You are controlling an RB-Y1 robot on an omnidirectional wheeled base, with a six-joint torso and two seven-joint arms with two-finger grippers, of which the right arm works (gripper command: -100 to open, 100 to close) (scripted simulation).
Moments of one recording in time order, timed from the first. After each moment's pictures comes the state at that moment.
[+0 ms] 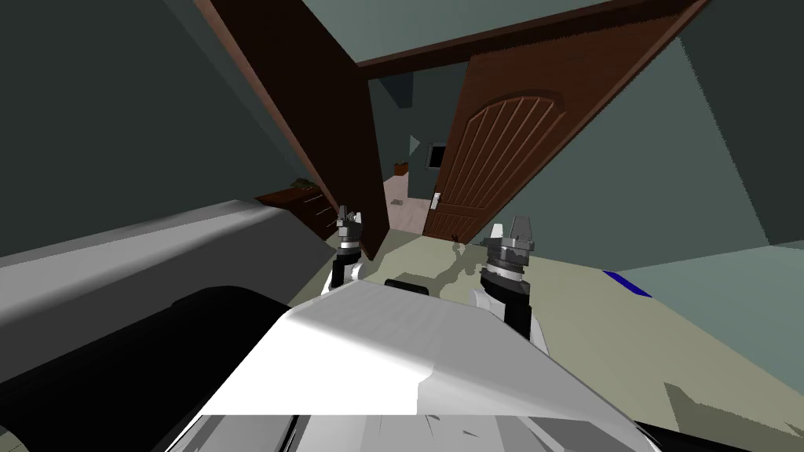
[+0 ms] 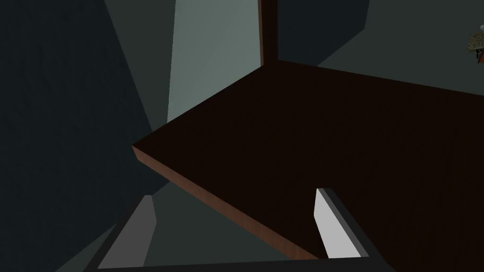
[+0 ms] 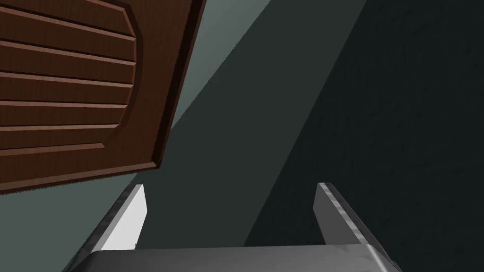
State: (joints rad) arm 0.54 -0.02 -0.03 -2.39 0.10 -0.41 0.10
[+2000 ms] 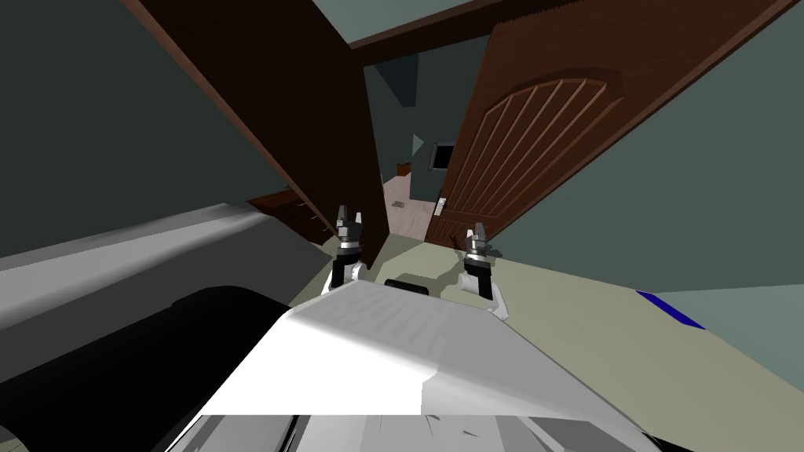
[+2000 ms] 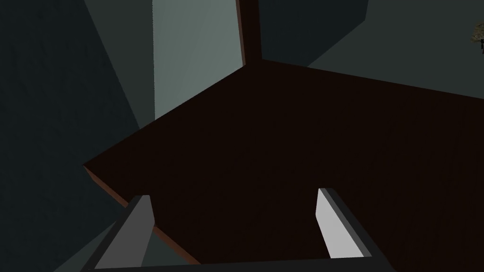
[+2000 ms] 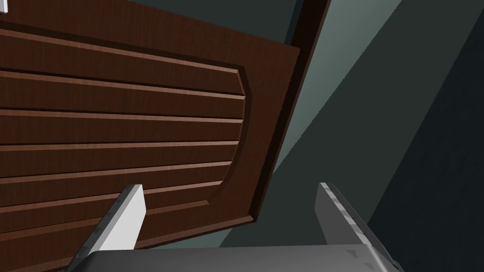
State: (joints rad) arm 0.25 -0.10 -0.09 -1.87 0.06 -0.43 0.03
